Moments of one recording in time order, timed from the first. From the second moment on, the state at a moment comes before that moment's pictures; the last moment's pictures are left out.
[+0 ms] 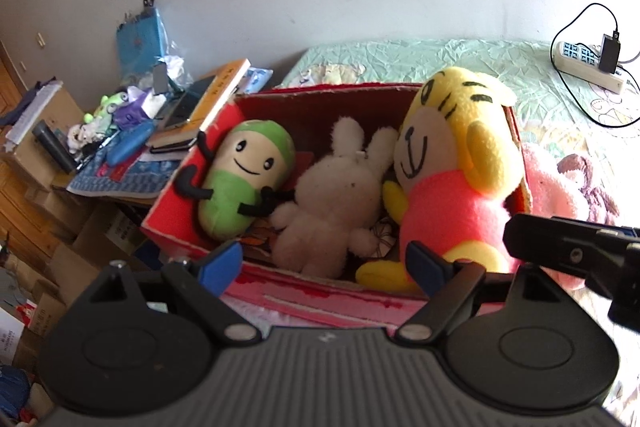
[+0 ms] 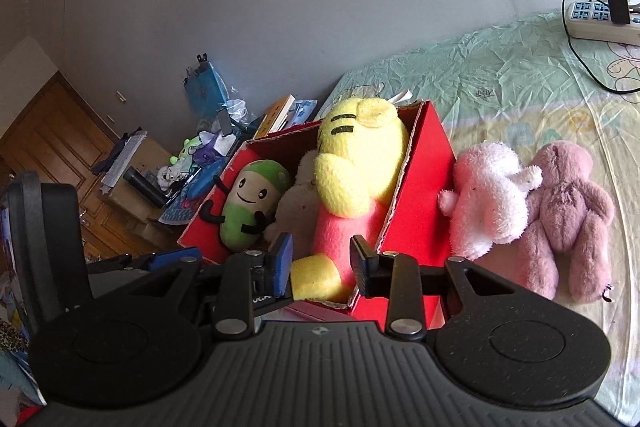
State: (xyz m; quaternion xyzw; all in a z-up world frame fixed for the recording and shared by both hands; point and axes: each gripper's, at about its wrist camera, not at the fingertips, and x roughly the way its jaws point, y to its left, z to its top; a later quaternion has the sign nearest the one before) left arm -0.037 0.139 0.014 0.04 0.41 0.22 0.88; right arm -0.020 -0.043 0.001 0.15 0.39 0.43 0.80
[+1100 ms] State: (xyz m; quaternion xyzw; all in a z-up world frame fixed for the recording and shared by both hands) left arm -0.039 -0.008 -0.013 0.06 0.48 0.06 0.87; right arm -0.020 -0.166 -0.037 0.18 0.43 0.32 0.82
